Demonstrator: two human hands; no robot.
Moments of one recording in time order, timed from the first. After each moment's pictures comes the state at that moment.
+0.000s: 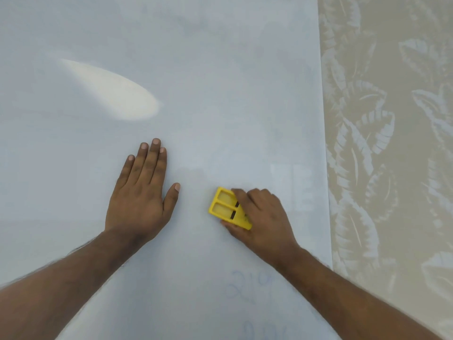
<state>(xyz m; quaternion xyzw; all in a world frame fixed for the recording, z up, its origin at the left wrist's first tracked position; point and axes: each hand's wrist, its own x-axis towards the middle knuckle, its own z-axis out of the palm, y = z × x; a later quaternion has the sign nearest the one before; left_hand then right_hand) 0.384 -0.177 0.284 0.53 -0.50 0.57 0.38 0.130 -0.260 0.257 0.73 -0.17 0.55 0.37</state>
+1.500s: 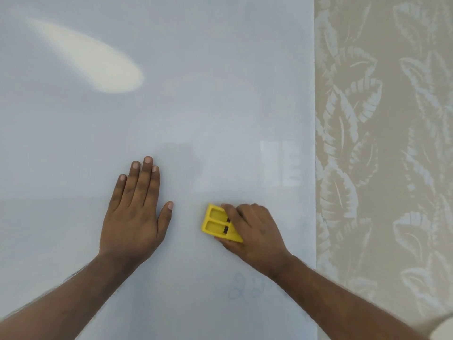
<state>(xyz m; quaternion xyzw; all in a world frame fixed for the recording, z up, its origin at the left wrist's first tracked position) 0.378 -0.171 0.191 0.54 -0.52 0.55 0.37 0.124 -0.256 0.167 0.76 -0.16 0.51 0.37</state>
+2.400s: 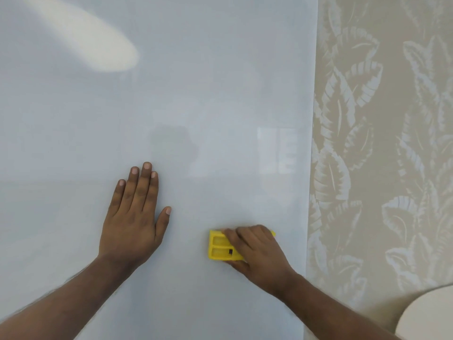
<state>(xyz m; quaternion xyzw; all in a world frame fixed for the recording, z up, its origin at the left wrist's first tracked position) 0.376 -0.166 0.140 0.56 -0.54 0.53 0.35 0.097 -0.255 0.087 0.82 -0.16 0.43 0.34</state>
